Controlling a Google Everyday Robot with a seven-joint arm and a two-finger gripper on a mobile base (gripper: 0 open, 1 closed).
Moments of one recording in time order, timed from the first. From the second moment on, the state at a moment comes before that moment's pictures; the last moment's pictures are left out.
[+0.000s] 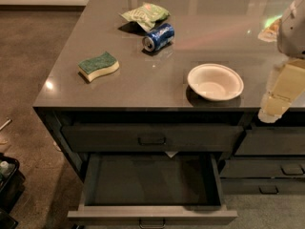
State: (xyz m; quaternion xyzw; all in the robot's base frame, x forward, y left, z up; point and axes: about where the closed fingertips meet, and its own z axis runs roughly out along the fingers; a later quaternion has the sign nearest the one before) arm 0.438 -0.216 0.977 -0.60 0.78 -0.04 0.16
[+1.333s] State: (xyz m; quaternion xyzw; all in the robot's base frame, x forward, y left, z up) arm 0.371 -0.178 0.885 -0.52 0.81 0.09 0.25
